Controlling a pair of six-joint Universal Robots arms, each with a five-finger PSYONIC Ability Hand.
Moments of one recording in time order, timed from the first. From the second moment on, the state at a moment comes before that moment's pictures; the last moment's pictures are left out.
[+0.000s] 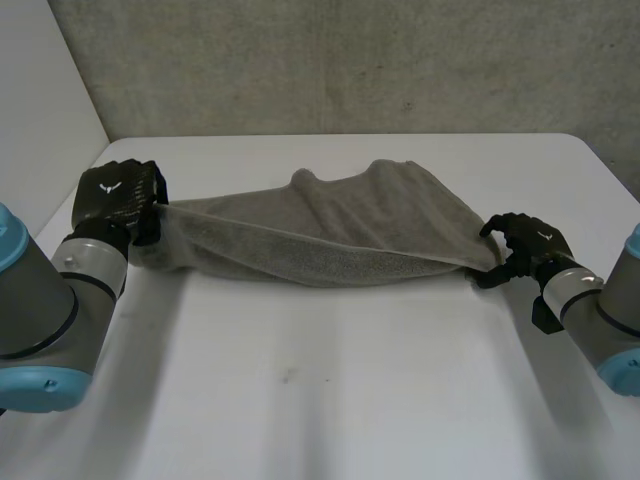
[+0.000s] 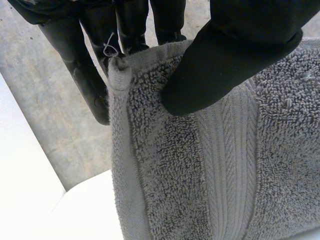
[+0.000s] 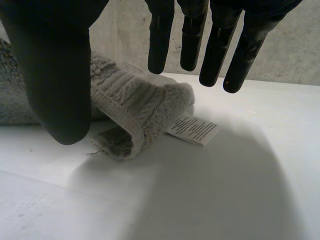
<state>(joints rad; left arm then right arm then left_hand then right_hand) 4.42 -1.83 -1.77 3.61 -1.61 3.25 1.65 -0.92 1.60 -0.44 1.28 3.27 1.21 1.22 1.22 1.22 1.04 0.47 0.46 0.44 0.44 0.27</state>
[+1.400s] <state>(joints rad) 4.43 -2.11 -1.16 3.29 -1.51 3.50 1.79 -0.90 0.79 0.11 1.37 2.29 1.21 1.22 1.22 1.22 1.04 1.09 1.18 1.19 1.20 0.91</state>
